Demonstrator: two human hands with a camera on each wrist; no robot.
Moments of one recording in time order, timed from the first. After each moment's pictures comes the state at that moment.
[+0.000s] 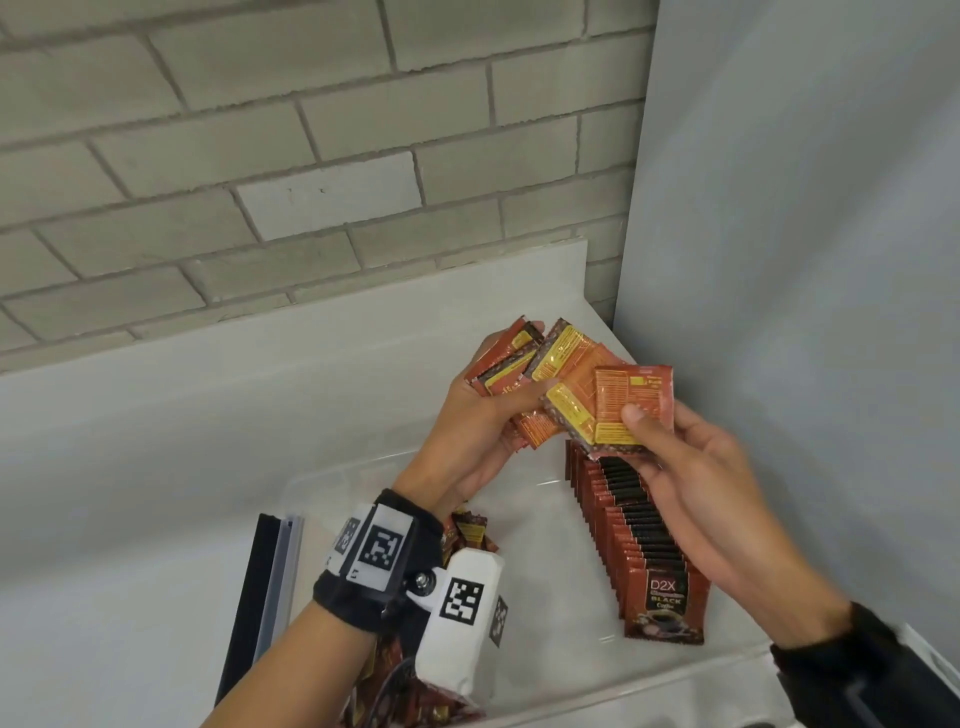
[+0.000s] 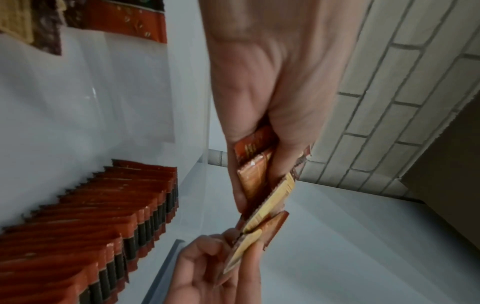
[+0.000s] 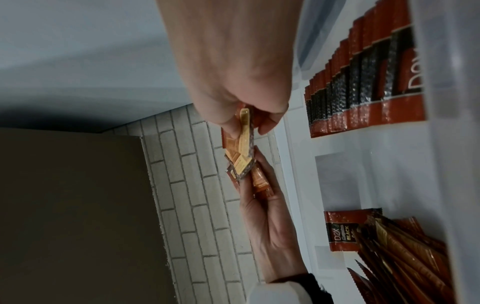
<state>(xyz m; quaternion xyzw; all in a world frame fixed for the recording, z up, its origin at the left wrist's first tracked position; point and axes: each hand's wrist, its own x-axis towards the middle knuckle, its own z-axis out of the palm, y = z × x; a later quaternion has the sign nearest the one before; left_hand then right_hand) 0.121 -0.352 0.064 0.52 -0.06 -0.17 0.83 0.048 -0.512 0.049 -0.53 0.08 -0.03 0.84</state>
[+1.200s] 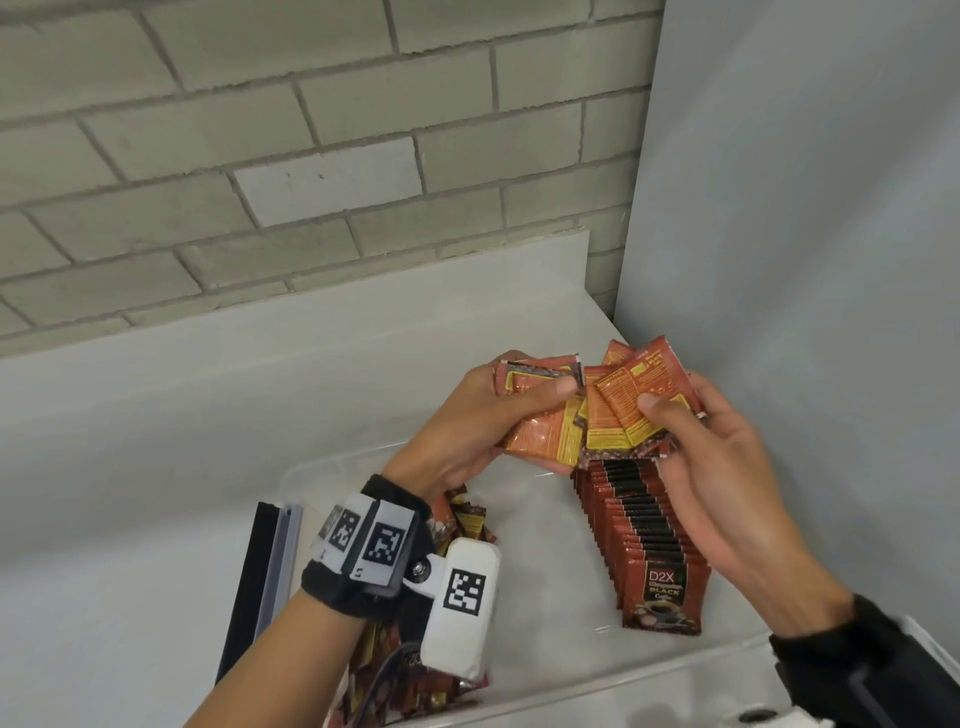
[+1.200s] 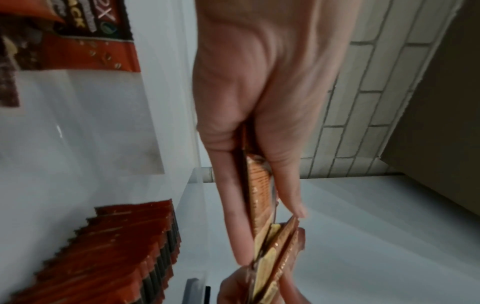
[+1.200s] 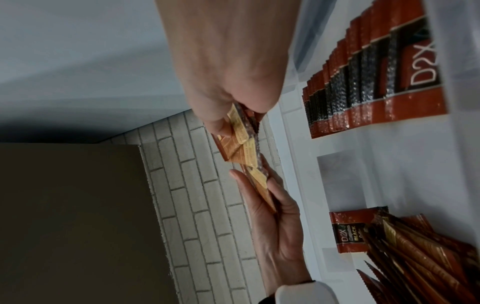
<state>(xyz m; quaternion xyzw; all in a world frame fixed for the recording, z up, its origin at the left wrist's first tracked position) 0.117 -0.347 0.076 0.62 -0.08 -0.27 0.73 0.052 -0.517 0.046 -0.50 0.09 -0.08 0.86</state>
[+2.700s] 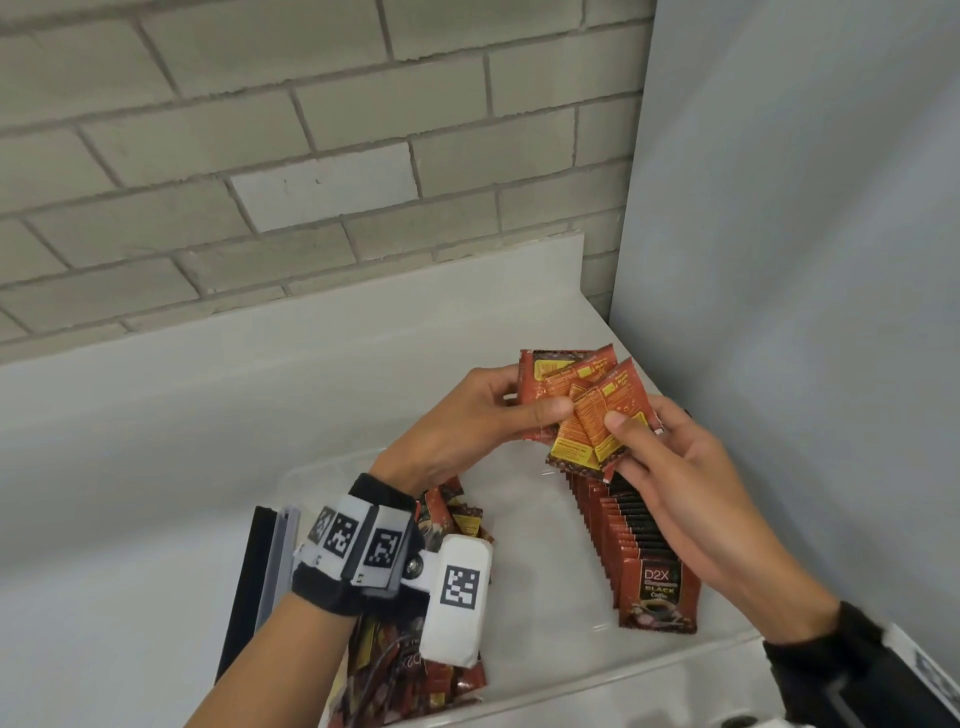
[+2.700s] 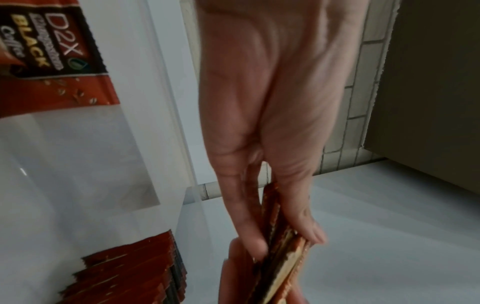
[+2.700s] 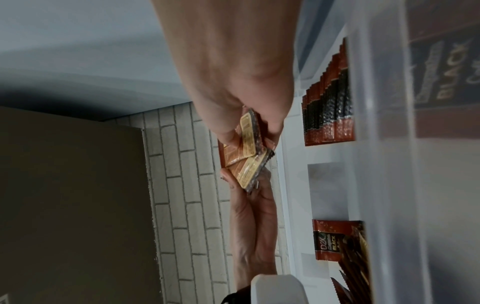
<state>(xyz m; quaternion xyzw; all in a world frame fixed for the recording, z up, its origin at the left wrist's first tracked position) 0.120 -0.338 0.074 0.68 -0.20 -0.24 0.66 0.043 -0.507 0.048 -0.58 0.10 -0.02 0.81</state>
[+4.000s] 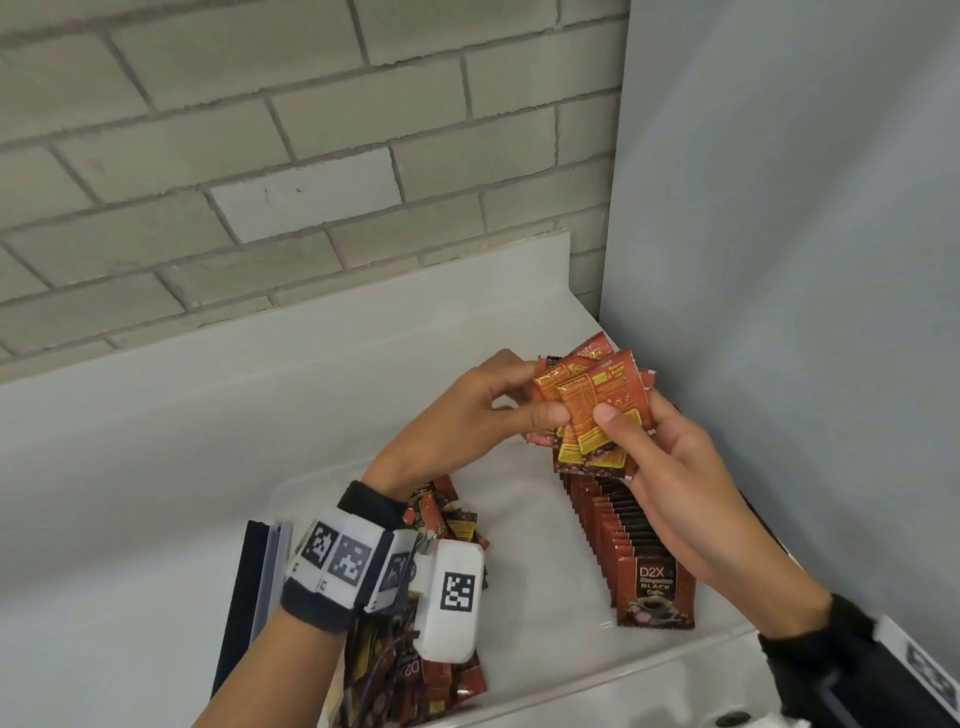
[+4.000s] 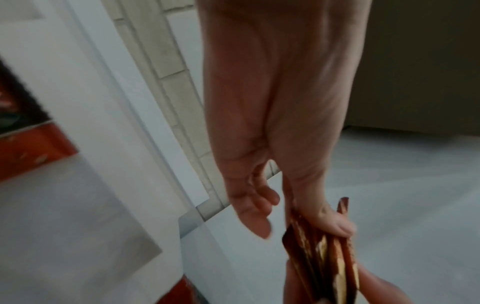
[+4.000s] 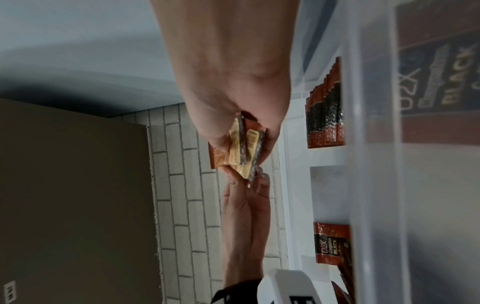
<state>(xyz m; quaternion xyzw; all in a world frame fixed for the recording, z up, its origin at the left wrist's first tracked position) 0.125 -0.338 0.082 0.78 -0.30 -0.15 0.52 0.041 -0.507 0.046 -0.61 0.04 -0.03 0.79</state>
